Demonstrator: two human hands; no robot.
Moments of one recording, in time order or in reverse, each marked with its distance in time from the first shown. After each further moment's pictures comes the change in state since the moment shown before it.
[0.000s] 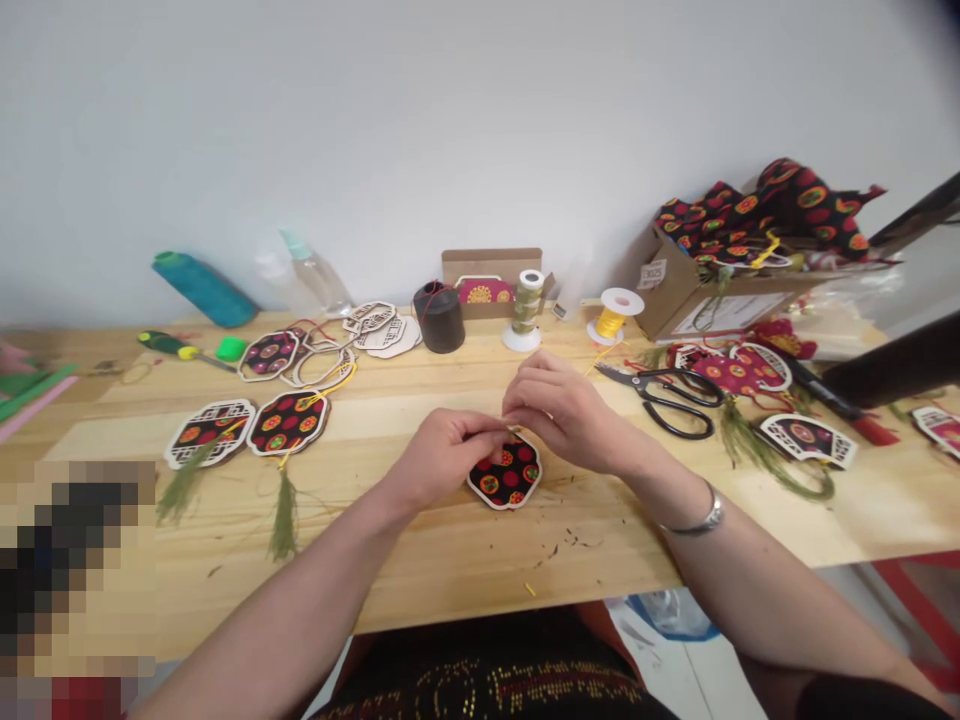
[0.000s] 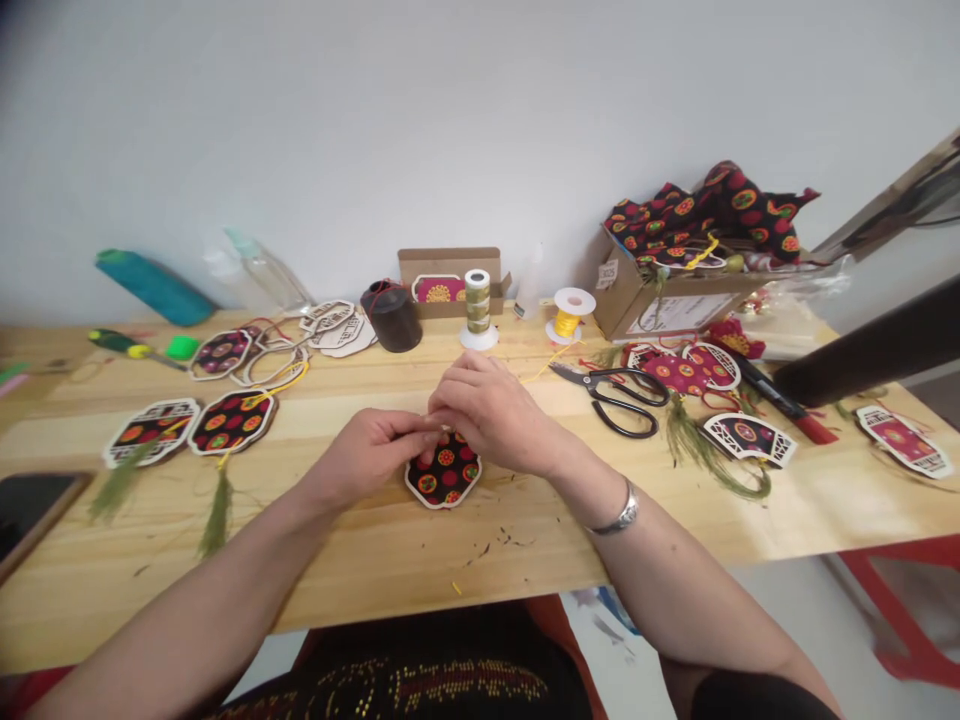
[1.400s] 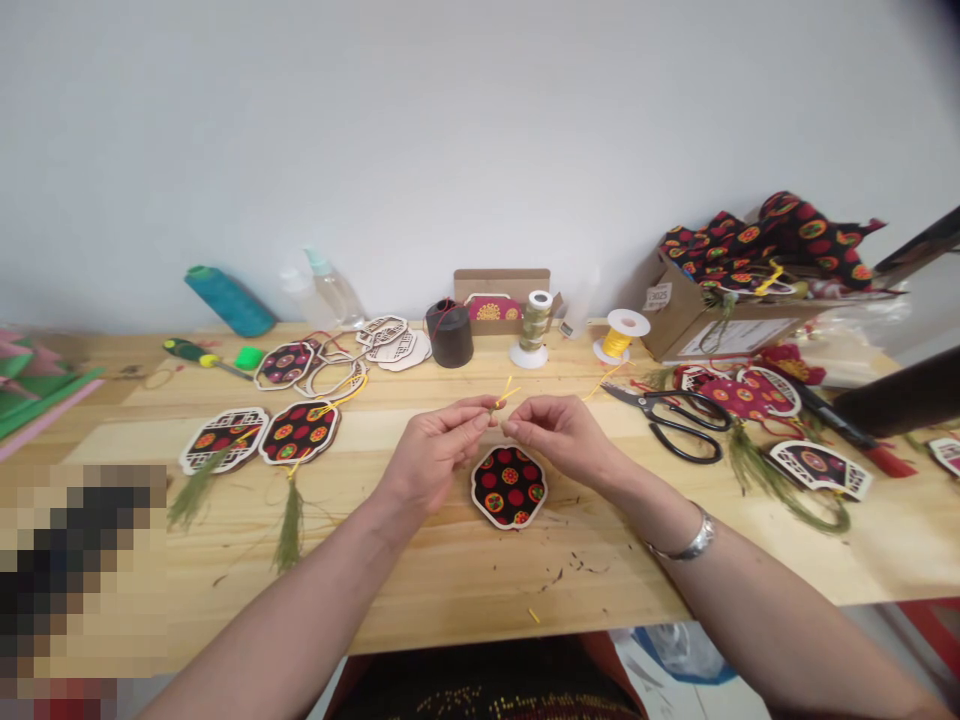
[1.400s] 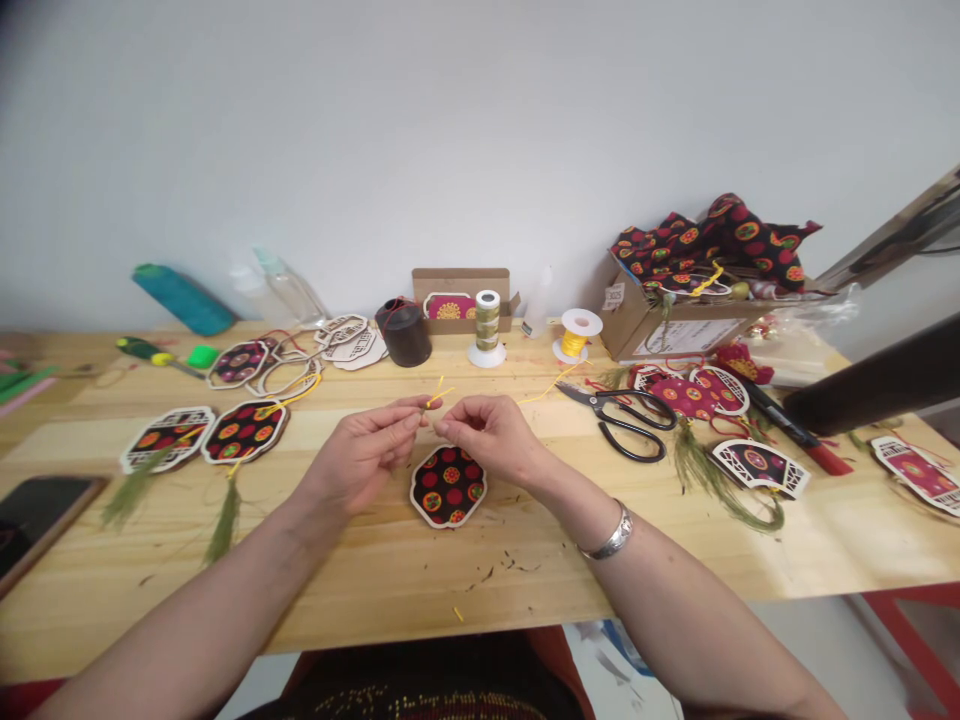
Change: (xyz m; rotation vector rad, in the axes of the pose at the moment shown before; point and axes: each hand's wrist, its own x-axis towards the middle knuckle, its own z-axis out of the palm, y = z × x) left_hand 0.003 -0.003 -0.004 -0.496 0.229 0.054; right_hand -0.002 0.000 0.026 0.692 0.080 0.660
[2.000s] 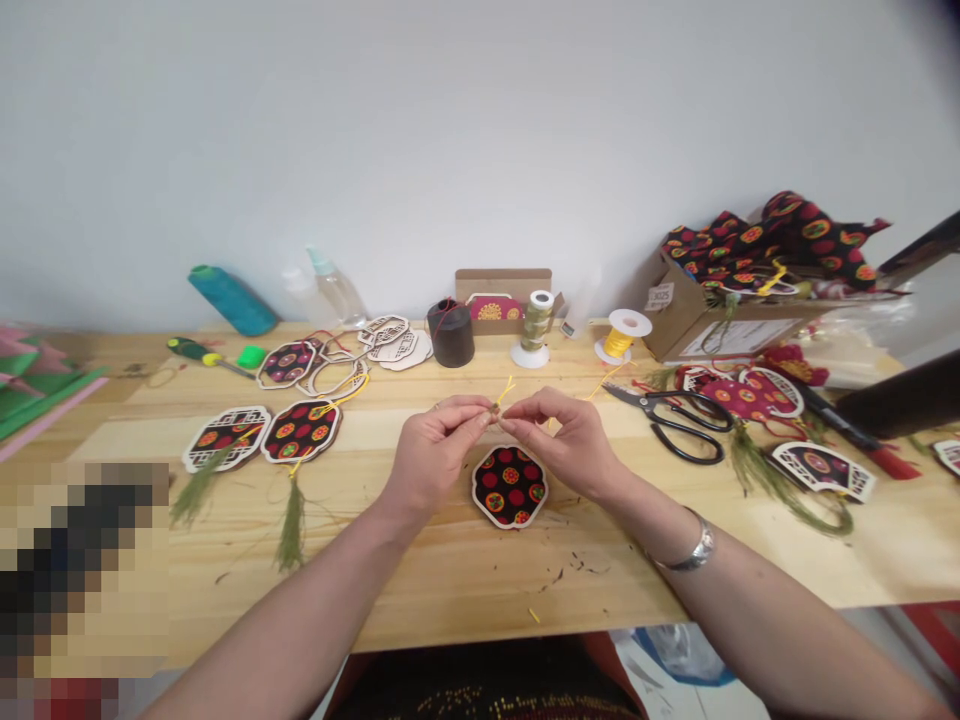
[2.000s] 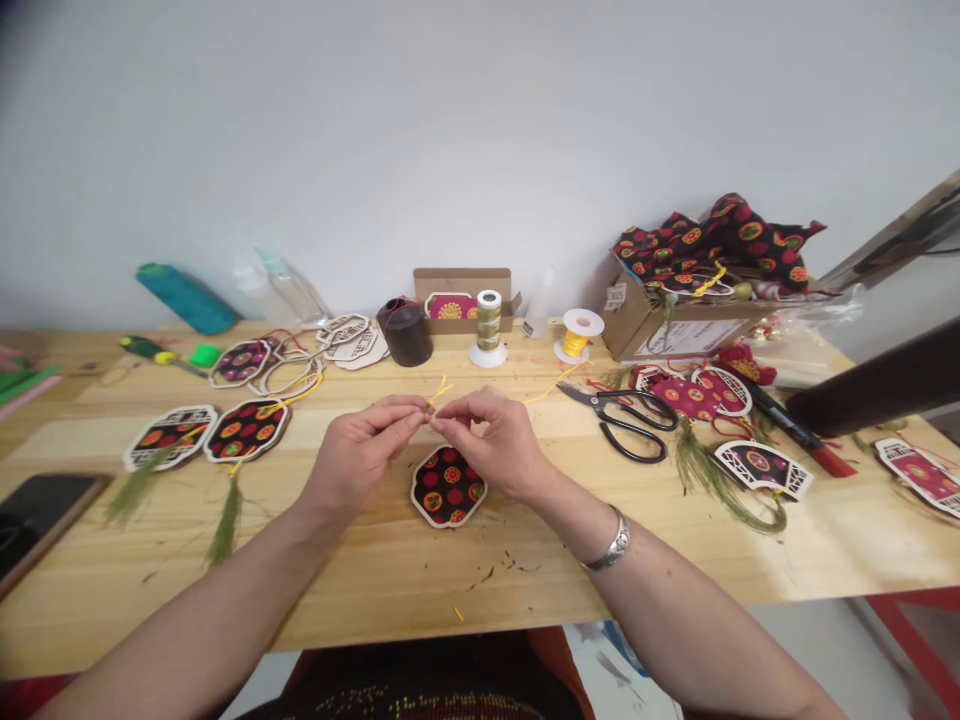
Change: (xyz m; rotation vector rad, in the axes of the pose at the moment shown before) left_hand -0.002 -0.001 -0.001 0.316 0.106 0.246; right_hand -0.004 0.000 0.007 -0.267 0.258 -0.325
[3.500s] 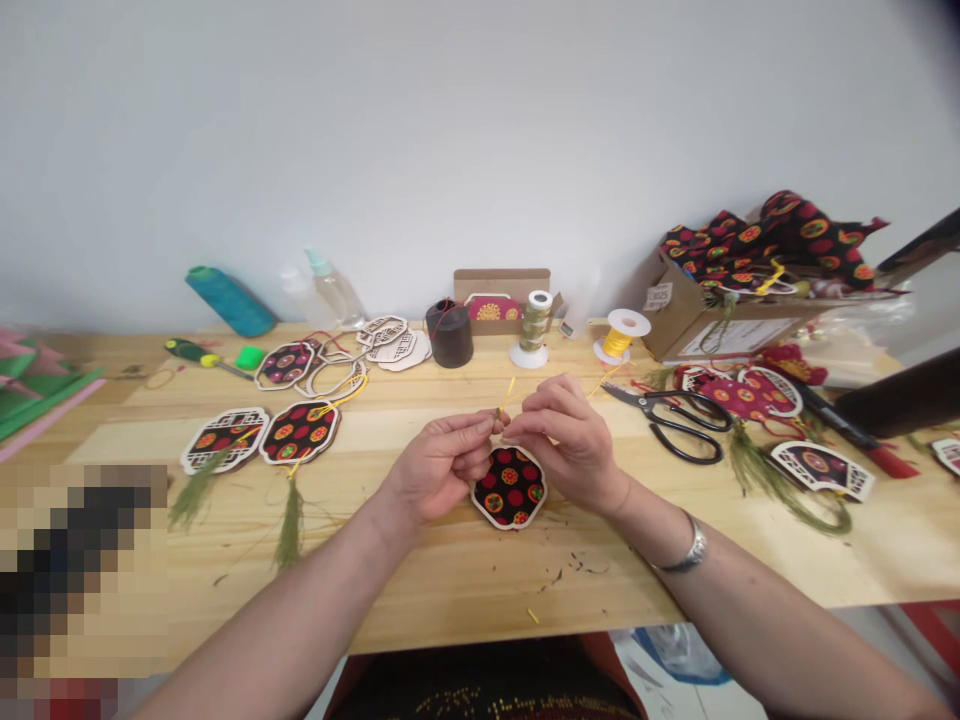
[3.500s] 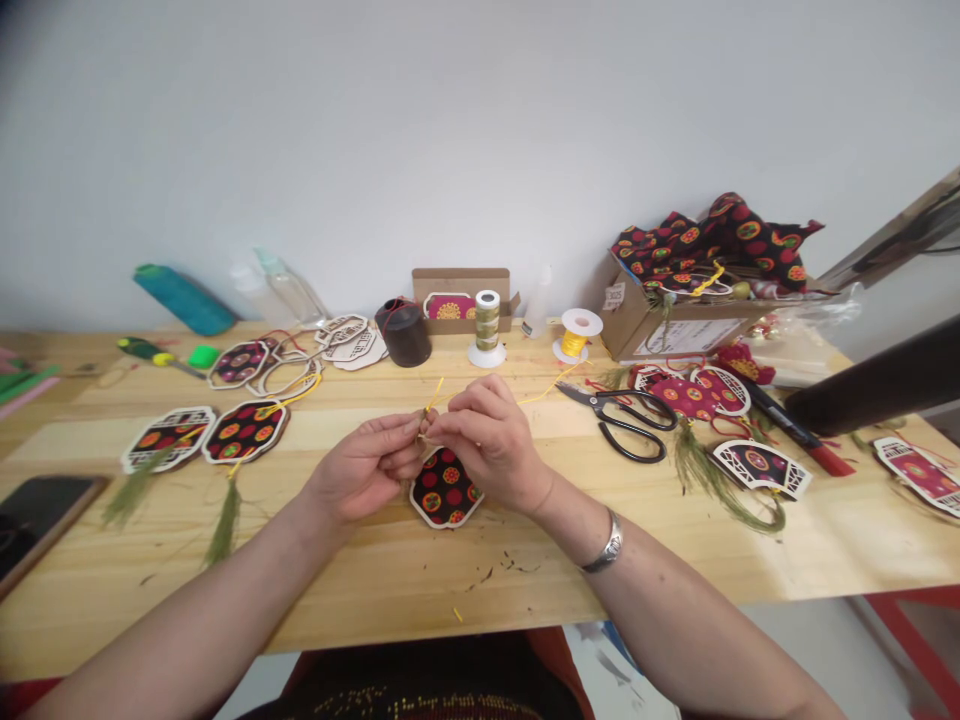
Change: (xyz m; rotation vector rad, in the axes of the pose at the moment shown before) left_hand 0.002 0.003 0.003 -0.706 -0.306 -0.506; right_hand 0.000 0.000 -0.004 -0.194 0.076 -0.514
